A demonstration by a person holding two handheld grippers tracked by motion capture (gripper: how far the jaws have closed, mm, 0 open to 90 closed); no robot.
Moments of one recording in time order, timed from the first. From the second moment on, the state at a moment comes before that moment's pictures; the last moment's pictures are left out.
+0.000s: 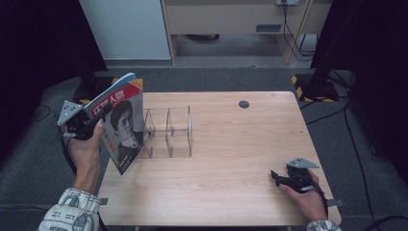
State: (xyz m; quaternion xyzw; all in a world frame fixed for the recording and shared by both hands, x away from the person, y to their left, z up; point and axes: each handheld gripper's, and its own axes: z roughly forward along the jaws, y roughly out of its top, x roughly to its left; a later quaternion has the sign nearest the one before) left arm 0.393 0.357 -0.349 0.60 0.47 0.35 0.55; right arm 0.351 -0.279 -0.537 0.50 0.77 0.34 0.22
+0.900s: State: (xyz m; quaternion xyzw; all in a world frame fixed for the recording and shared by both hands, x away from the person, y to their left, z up) left arm 0.389 0.354 -0.365 0.58 0.47 0.36 0.55; right arm 0.351 -0.279 -0.537 0.50 0.77 0.34 0.22
